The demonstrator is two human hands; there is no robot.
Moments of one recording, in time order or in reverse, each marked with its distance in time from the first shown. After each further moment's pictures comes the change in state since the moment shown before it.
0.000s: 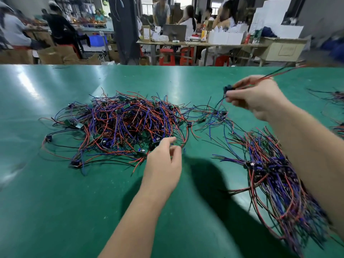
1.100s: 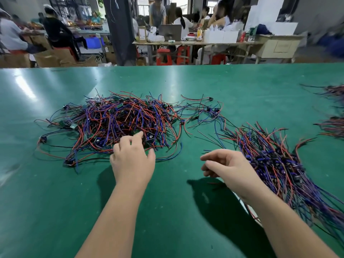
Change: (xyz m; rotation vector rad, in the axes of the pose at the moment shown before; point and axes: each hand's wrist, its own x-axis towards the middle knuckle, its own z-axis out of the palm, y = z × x) left_hand 0.010 -0.029 -0.014 0.648 0.147 -0.115; right_hand -0.132 0.100 0.014 -0.078 -0.236 0.100
